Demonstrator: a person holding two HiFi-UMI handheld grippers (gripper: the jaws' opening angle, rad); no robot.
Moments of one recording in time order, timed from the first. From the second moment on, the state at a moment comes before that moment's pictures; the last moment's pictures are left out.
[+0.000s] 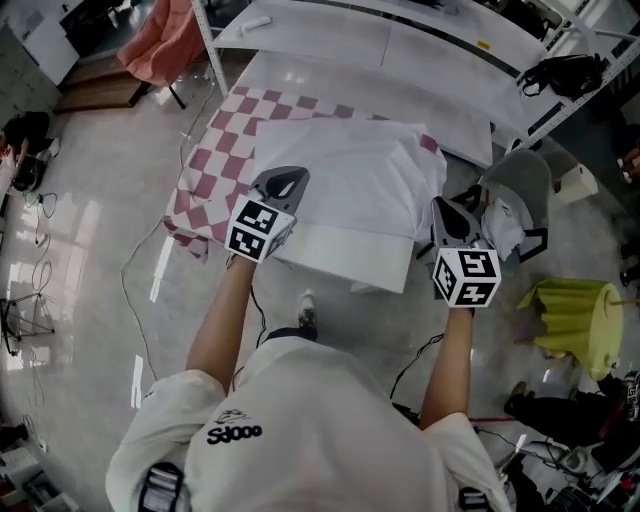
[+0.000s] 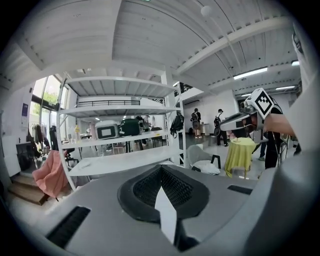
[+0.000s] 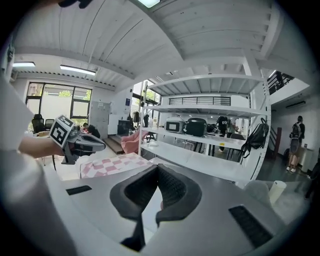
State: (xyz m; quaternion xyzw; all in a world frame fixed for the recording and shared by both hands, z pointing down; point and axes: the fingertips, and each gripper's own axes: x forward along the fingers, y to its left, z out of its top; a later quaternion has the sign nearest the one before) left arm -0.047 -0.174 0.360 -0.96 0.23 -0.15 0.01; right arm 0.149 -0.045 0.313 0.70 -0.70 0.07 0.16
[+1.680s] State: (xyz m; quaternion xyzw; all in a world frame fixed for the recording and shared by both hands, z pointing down) left arm 0.094 -0.510 0.639 -0.88 0.19 -0.43 -0.03; right arm 0.447 -0.405 0.625 0.53 -0.74 0.22 0.35
